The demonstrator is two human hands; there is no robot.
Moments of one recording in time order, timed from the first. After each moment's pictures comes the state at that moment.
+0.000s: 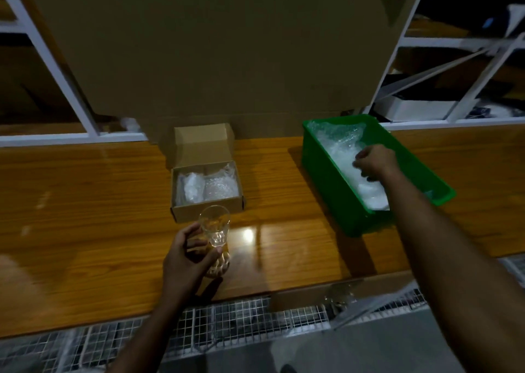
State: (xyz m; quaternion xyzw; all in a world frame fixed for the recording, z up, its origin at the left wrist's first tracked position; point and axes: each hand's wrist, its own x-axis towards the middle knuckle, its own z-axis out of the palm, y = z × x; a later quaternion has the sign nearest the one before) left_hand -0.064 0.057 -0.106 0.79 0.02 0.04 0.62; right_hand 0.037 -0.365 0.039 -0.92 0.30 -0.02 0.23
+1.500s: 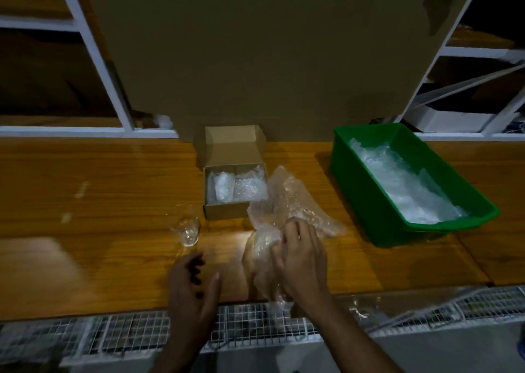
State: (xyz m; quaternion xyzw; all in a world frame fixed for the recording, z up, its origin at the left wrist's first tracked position) left_hand -0.126 0.085 -0.103 0.82 0.01 0.20 0.53; right_hand -0.086 -0.122 -0.066 -0.96 0.00 -0.21 0.19
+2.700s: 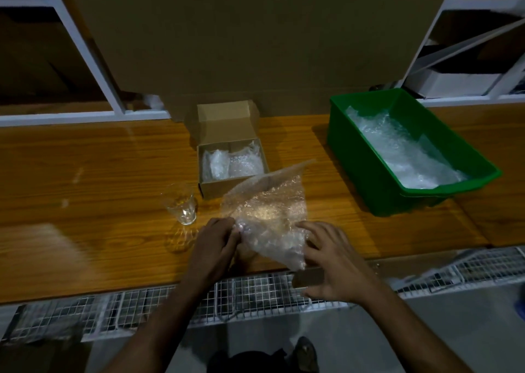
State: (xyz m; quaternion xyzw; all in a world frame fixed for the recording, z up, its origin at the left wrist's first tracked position) left_hand -0.068 0.074 -0.116 0.91 -0.16 0.03 0.38; right_hand -0.138 -0.209 -0.082 -0.97 -0.22 0.02 0.08
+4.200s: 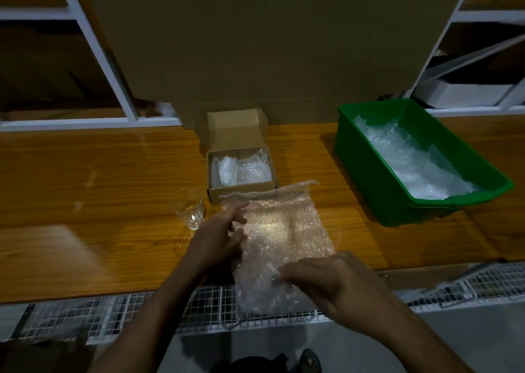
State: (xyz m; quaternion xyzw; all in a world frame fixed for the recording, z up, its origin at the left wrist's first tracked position) left_hand -0.045 0.081 -0.079 0.92 -0.18 0.00 0.35; right_hand -0.163 -0.168 0.002 -0.90 -0.34 -0.06 0.27
